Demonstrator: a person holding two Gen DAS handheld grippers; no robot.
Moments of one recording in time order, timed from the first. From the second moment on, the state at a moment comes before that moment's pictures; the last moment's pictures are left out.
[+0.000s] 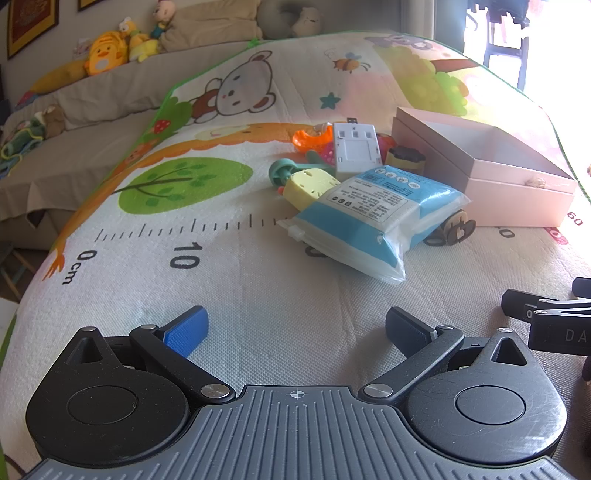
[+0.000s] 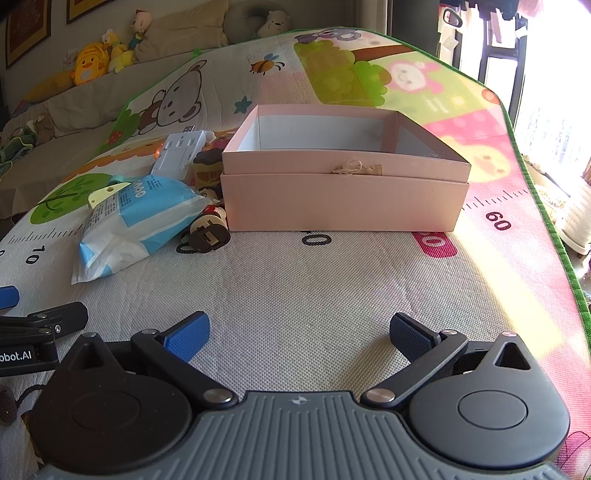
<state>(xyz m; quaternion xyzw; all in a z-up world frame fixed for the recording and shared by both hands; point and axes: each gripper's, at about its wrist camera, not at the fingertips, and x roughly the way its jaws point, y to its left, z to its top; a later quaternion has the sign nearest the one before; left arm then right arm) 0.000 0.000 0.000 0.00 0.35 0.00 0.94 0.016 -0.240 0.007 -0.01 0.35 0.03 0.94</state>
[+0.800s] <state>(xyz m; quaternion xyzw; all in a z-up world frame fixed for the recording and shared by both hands) 0.001 0.001 0.001 0.00 0.36 0.00 0.93 0.023 -0.243 0.009 -0.01 0.37 0.03 0.93</state>
